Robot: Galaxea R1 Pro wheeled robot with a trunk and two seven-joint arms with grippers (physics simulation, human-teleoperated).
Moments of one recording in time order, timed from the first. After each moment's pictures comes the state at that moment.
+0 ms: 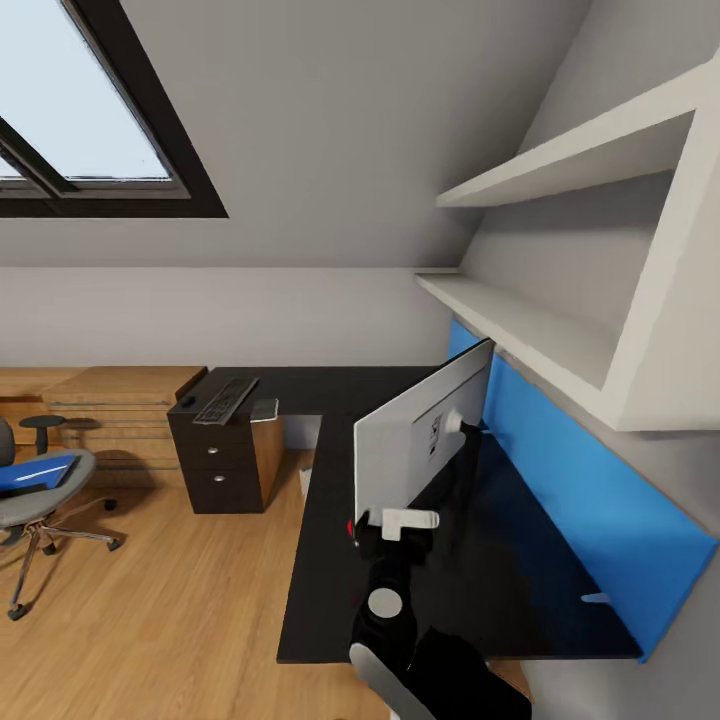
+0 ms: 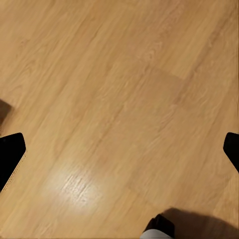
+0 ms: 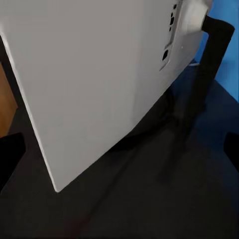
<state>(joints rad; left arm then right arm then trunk) -0.04 0.15 -0.05 -0.68 0.46 0.06 0.42 -0.49 0.06 0.94 -1.31 -0.57 0.24 -1.12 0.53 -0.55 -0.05</state>
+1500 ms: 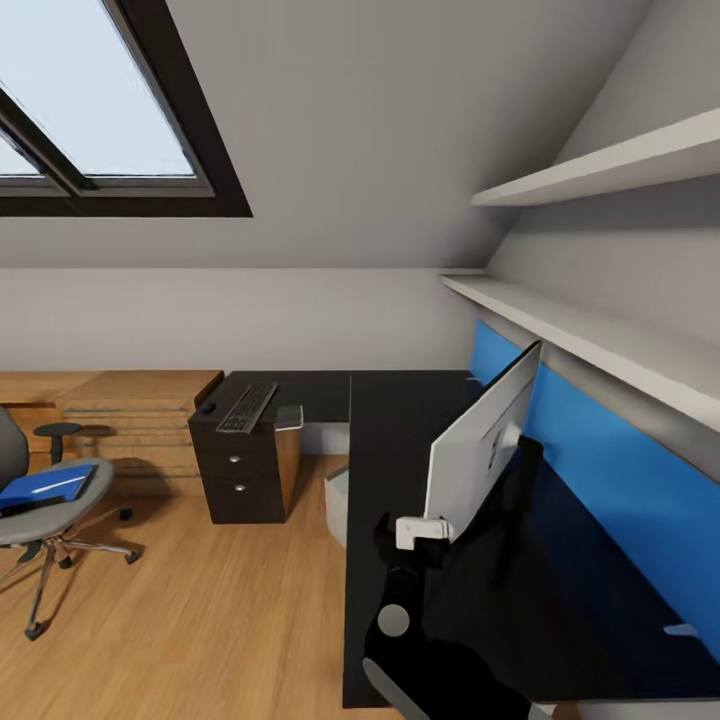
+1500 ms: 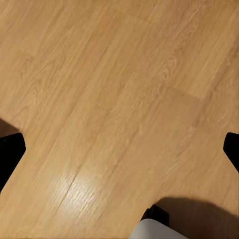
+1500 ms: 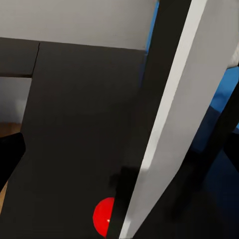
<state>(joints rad) -0.04 0.13 -0.08 -0.66 0.46 0.06 0.42 -0.49 0.04 0.95 -1.14 -0.42 0.09 -1.11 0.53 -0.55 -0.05</state>
